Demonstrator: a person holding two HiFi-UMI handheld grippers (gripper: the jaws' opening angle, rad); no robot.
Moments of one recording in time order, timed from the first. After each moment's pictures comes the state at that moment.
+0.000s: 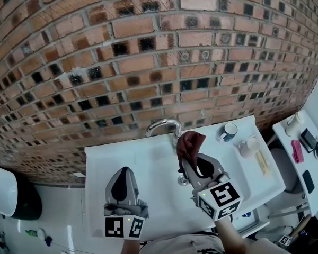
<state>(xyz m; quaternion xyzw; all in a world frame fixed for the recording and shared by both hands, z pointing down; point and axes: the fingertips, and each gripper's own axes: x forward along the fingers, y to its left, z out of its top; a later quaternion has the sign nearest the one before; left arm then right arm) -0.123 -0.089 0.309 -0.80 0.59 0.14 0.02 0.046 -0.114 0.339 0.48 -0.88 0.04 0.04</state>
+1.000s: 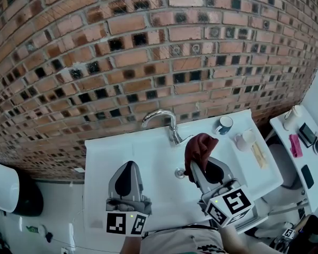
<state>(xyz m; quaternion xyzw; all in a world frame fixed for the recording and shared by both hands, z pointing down) -0.085 -0.052 0.297 -0.81 0.56 0.15 0.03 0.087 -0.049 0.326 0.49 -0.87 0.05 -0.03</state>
